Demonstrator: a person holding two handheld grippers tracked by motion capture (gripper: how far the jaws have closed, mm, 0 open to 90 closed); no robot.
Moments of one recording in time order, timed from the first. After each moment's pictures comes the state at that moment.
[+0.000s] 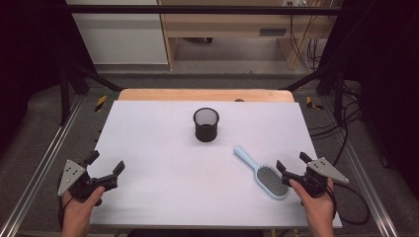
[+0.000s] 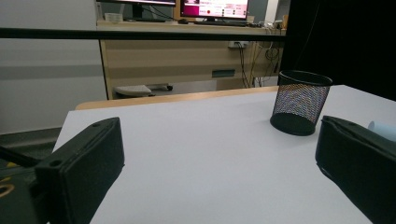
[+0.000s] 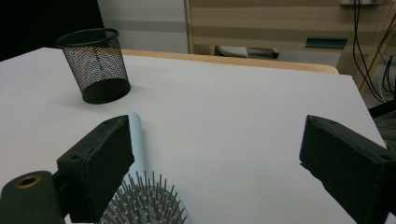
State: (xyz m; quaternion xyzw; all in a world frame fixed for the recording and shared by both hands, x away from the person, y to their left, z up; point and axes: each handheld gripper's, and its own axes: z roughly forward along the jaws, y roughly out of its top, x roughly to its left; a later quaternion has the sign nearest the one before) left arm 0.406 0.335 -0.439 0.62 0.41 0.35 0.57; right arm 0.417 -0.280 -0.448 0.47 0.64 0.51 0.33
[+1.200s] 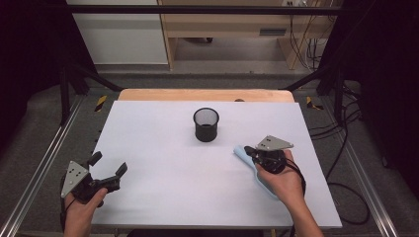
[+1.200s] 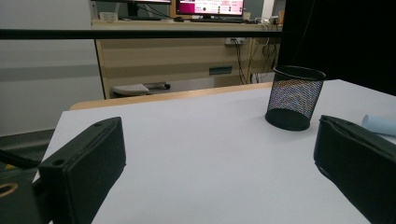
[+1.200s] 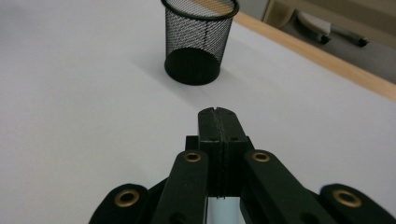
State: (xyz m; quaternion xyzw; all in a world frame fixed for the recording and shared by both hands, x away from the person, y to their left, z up) left arm 0.403 0.328 -0.439 0.63 0.41 0.35 0.56; right arm 0.468 -0.179 -0.409 0.34 0.80 0.42 0.25
